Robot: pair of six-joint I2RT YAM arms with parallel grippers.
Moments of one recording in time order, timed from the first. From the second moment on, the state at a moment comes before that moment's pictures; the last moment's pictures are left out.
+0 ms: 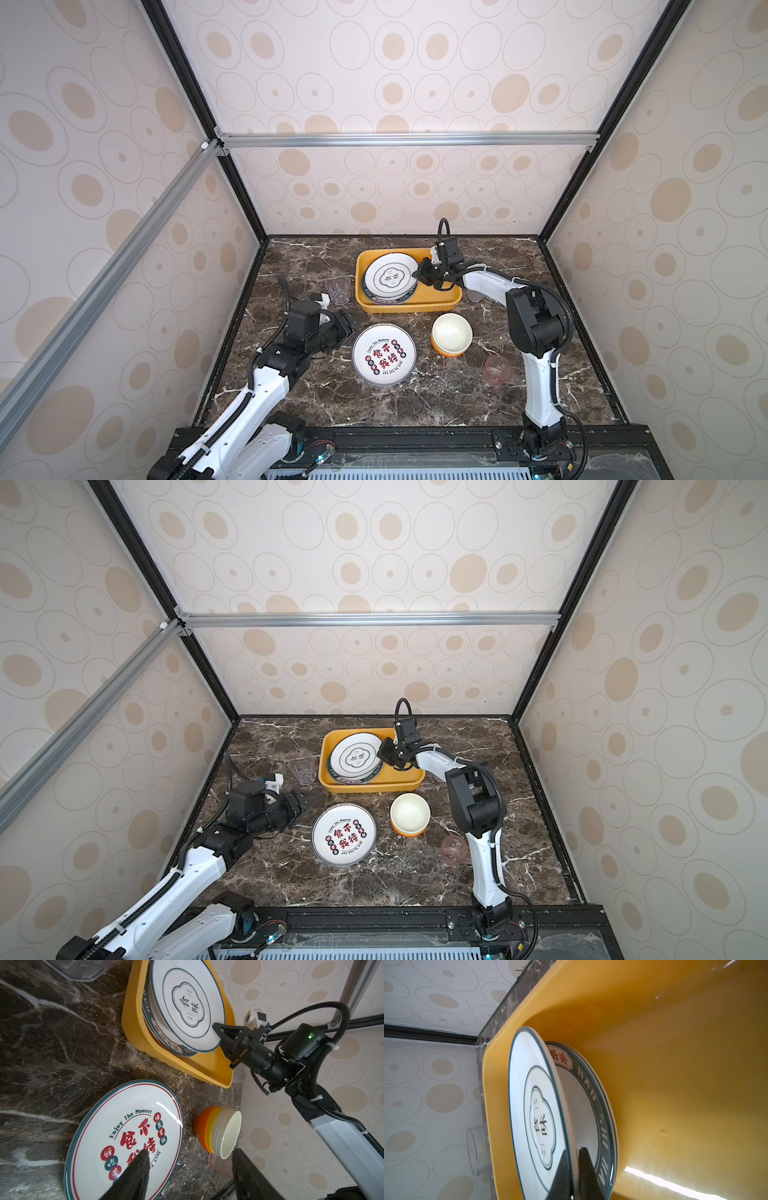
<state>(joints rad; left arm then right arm) -0.33 0.89 0.56 -0.24 0.38 -1.02 0.41 2.14 1.58 -0.23 -0.35 0.87</state>
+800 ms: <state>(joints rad) -0.33 0.89 0.54 -0.24 0.37 -1.02 0.41 2.18 1.61 -0.23 -0.37 0.89</state>
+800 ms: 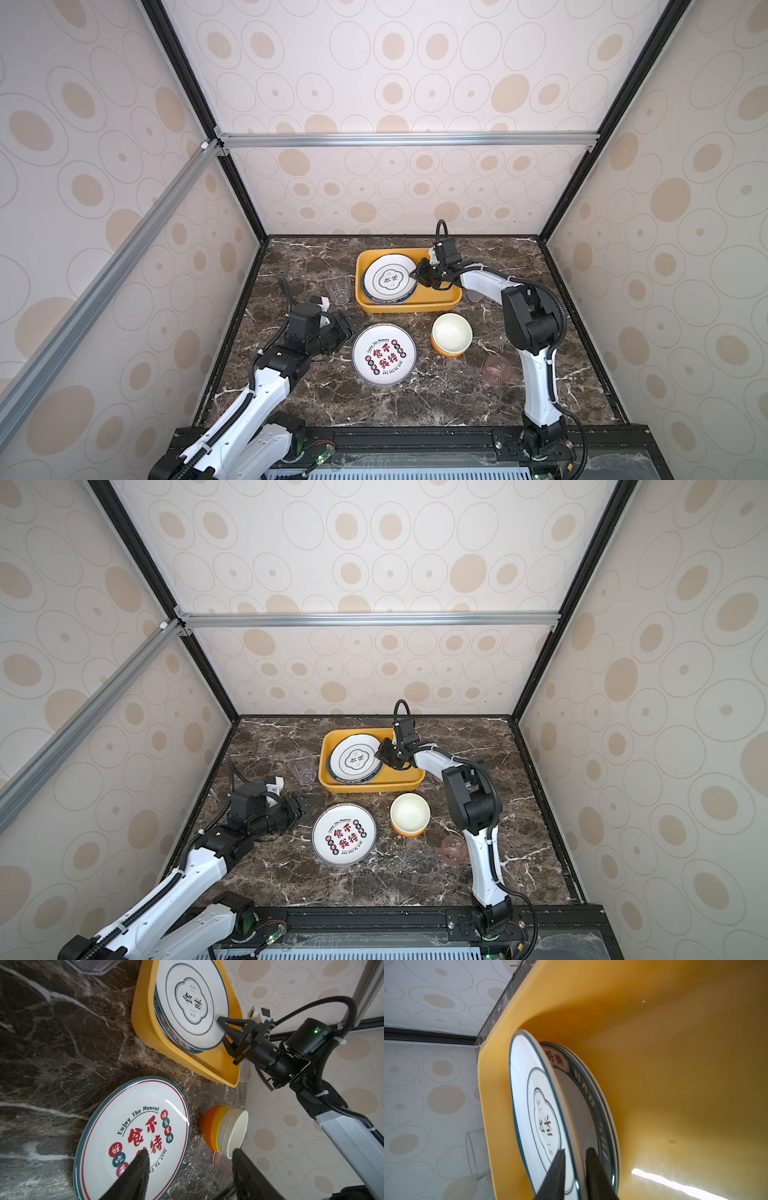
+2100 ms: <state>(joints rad) -0.33 0.86 0.49 -0.24 0.37 -1.02 0.41 2.06 1.53 -0.37 -0.27 0.78</state>
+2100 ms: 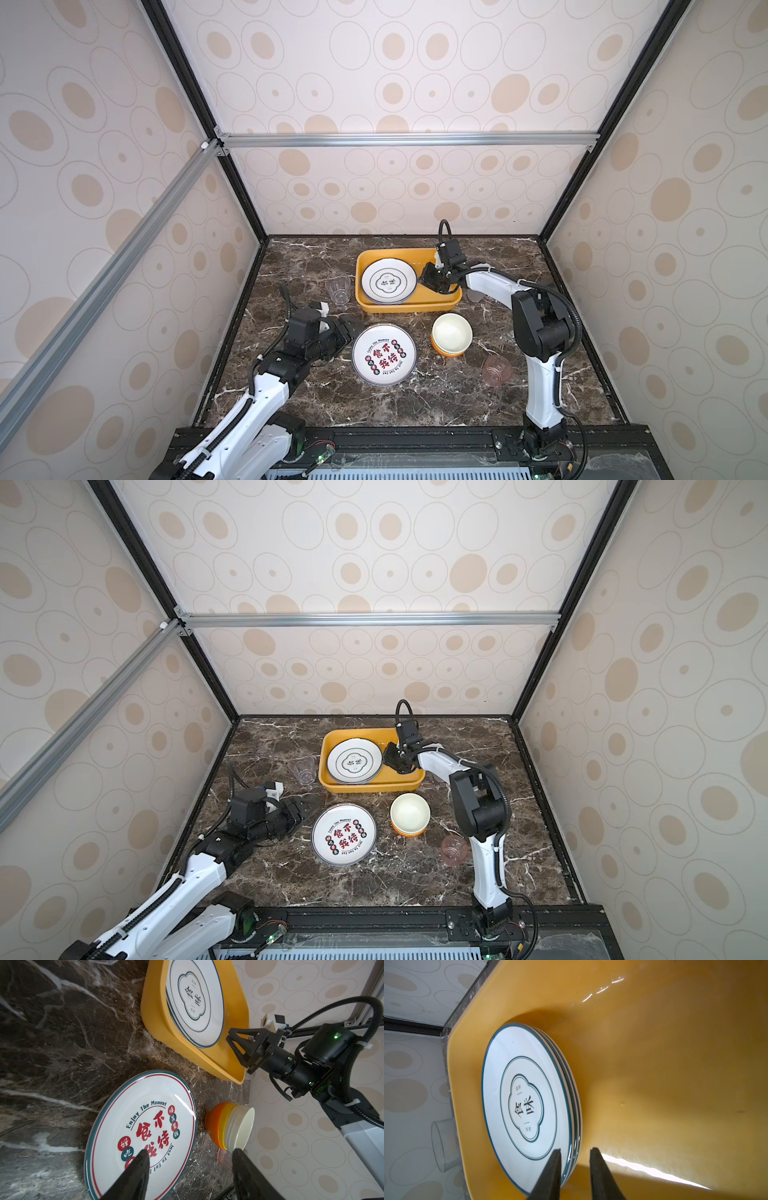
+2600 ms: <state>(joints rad) -0.33 0.87 0.49 -0.32 0.33 -0.95 0.46 1.80 1.43 -0.45 -0.31 0.71</state>
